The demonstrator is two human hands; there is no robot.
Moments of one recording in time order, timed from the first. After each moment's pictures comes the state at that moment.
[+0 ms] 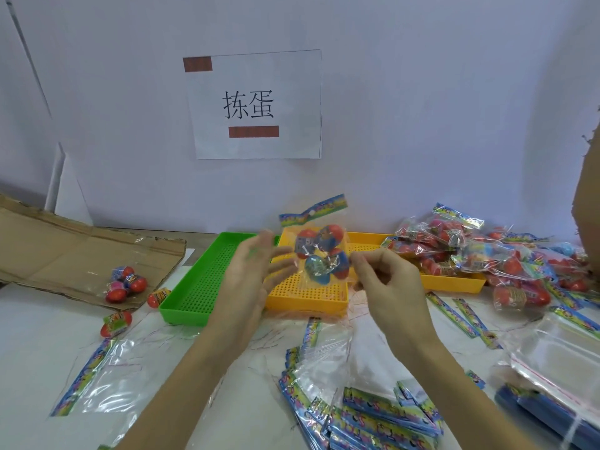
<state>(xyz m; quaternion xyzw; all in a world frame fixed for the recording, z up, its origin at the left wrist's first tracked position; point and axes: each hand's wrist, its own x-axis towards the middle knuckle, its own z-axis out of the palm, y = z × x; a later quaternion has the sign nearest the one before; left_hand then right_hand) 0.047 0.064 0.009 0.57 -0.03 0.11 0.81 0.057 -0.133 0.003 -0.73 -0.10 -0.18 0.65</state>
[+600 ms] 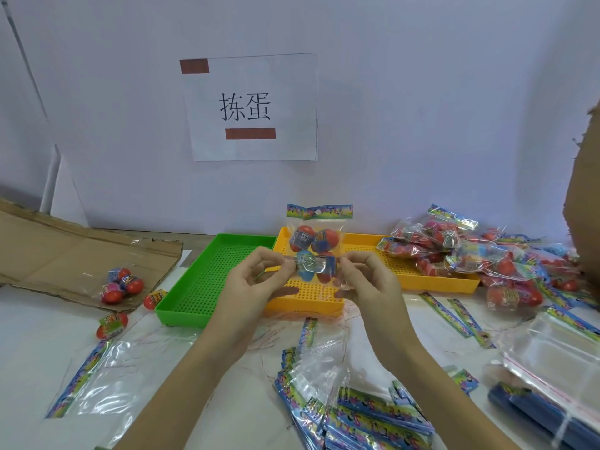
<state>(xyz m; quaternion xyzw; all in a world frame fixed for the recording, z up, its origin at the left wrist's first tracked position) 0.045 0.063 0.001 0.65 -0.03 0.09 0.76 0.055 -0.122 -0.005 -0.66 -0.10 -0.09 0.74</state>
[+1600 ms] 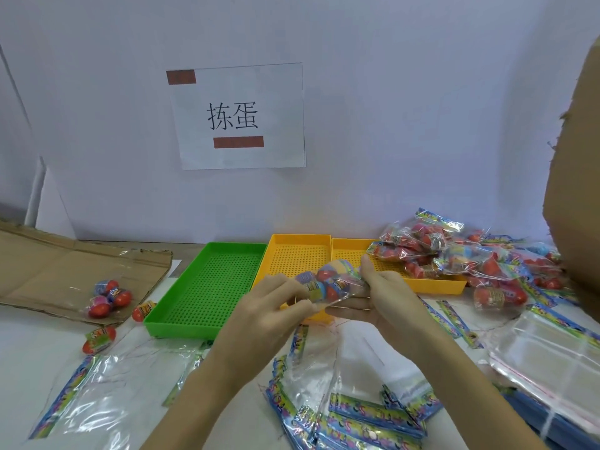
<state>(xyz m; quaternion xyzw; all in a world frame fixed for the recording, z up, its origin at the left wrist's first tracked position) 0.046 0.056 -0.020 0.79 -0.39 0.46 0.14 0.068 -0.156 0.011 -0.64 -0.03 0.11 0.76</state>
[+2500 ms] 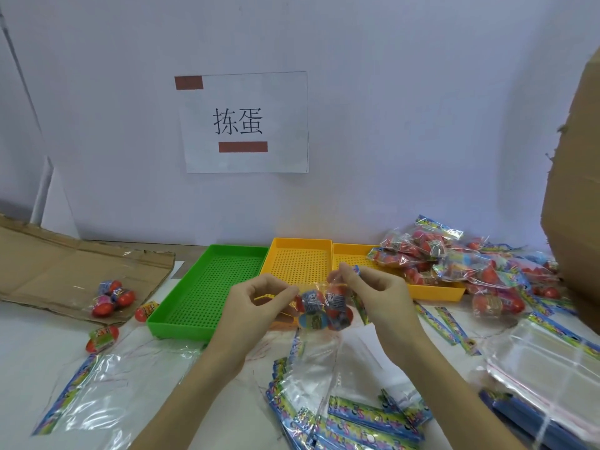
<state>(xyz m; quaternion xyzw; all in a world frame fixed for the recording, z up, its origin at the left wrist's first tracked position) 0.044 0.055 -0.009 0.71 -0.03 0.10 0.70 0.070 -0.151 -0.002 -0.67 -0.09 -0.06 0.73</state>
